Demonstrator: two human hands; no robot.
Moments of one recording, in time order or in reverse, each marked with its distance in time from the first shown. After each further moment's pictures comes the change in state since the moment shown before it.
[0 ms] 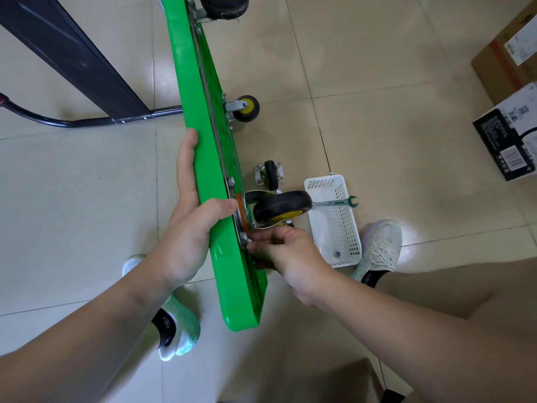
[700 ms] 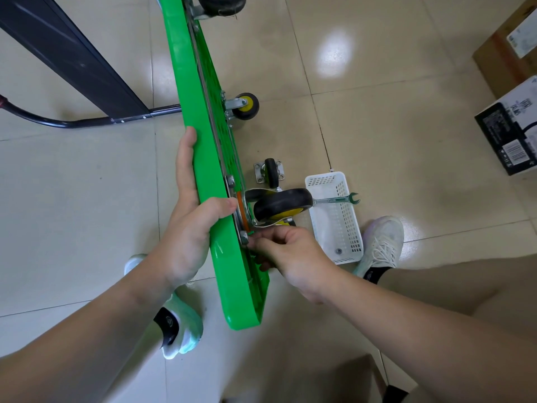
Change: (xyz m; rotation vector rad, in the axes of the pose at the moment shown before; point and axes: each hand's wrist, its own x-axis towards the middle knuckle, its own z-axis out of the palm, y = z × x) left_hand 0.002 -0.002 -0.002 0.018 -0.021 0.048; right_hand 0.000 0.004 -0.007 -0.079 -0.043 -0.033
